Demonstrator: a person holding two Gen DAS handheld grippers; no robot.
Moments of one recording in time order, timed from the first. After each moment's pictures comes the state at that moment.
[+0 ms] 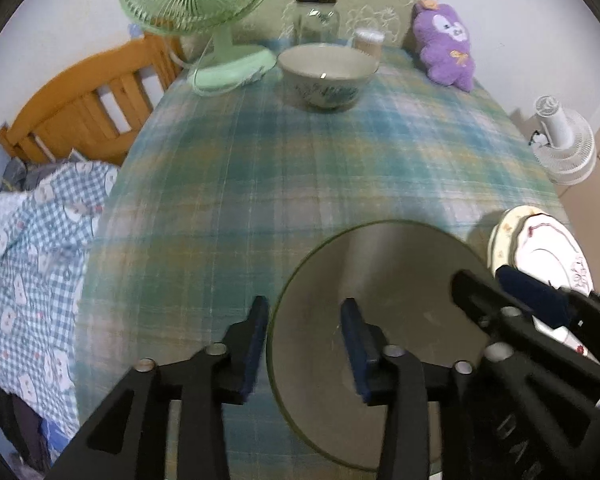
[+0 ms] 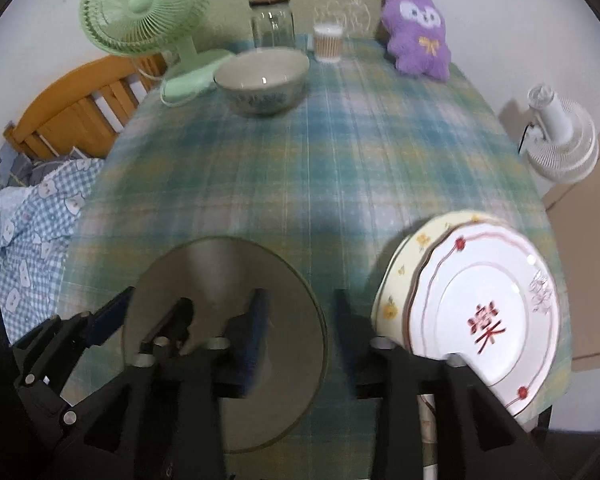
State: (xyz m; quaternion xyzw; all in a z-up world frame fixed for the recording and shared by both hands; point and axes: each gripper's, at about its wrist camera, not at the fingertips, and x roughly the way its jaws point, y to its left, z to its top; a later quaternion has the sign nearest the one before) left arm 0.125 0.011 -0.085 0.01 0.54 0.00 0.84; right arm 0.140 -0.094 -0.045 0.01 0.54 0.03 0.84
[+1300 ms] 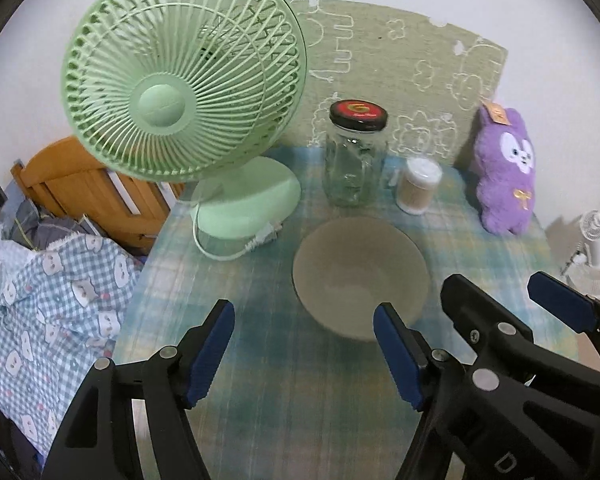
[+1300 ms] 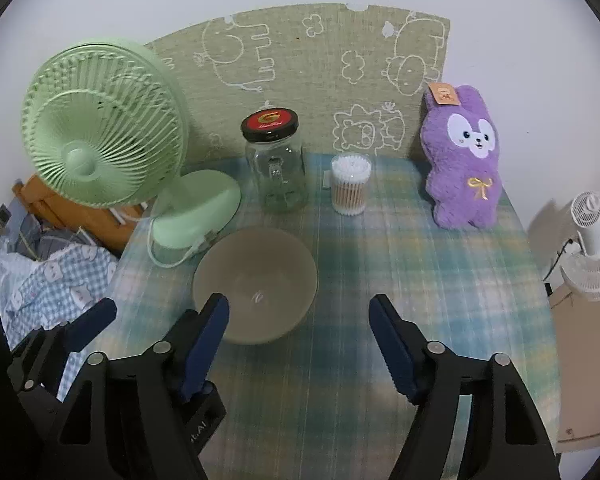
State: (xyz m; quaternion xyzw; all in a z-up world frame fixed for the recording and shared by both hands) left arm 0.319 0.013 -0.036 -0.01 0.45 0.07 0.89; right arm 0.360 -0.101 0.001 0.02 0.45 0.08 0.89
